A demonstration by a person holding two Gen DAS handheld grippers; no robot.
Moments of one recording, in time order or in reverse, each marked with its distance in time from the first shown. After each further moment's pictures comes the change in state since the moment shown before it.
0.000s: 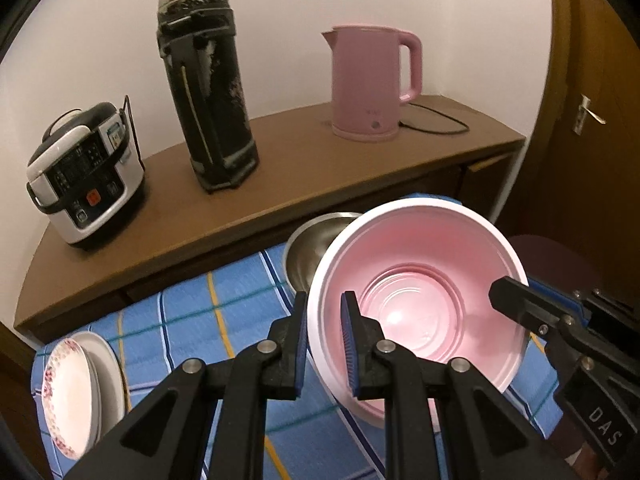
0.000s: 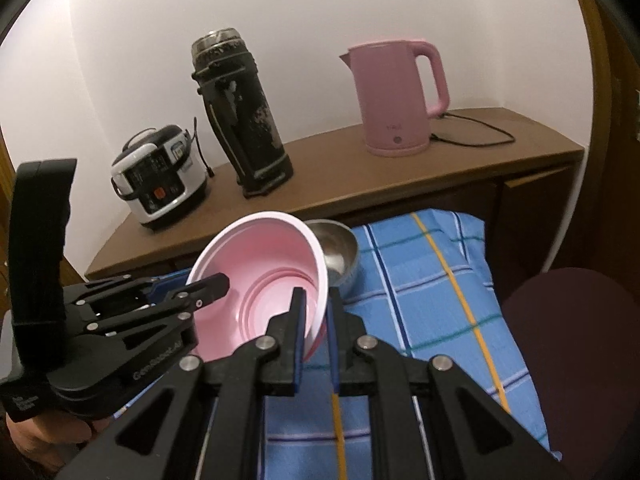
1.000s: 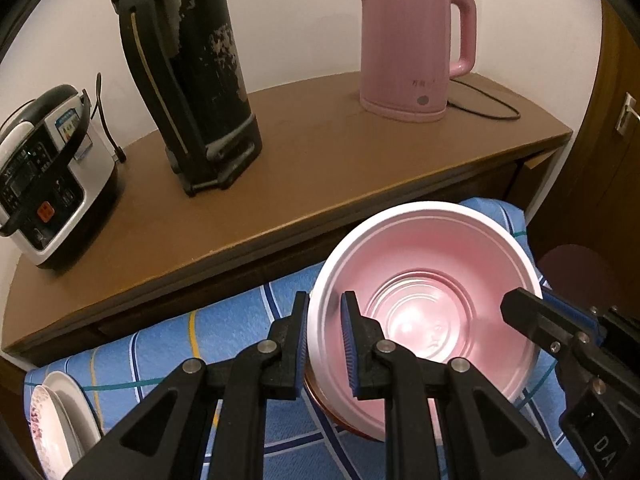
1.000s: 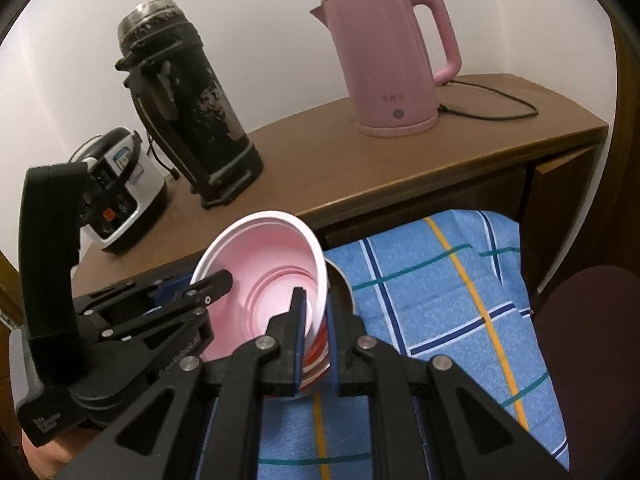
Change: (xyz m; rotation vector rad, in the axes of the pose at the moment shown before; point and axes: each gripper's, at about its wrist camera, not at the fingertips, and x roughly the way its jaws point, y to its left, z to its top) left arm 0.119 0.017 0.037 -0.015 0.102 0.053; right arm 0.113 -0.029 0.043 0.079 0.095 -0.024
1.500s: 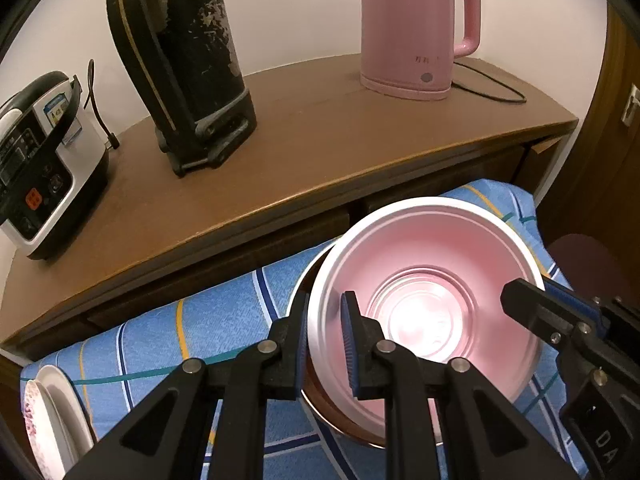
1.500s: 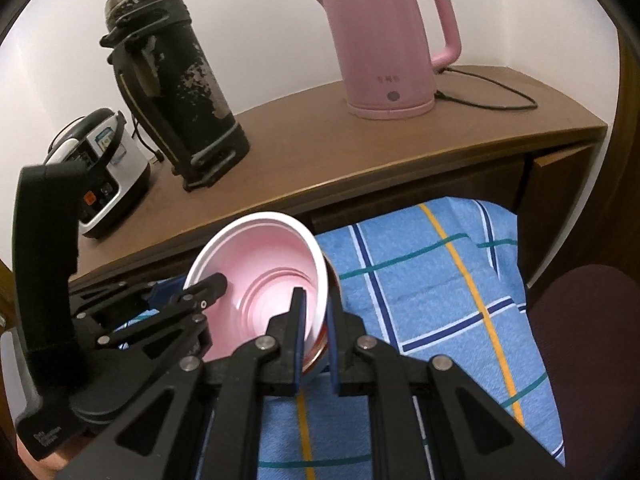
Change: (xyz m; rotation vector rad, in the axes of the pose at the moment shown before) left arm 0.020 -0.004 -0.008 0.009 0.037 0.013; right arm 0.017 -0.001 -0.005 -0.007 0.047 -0.041
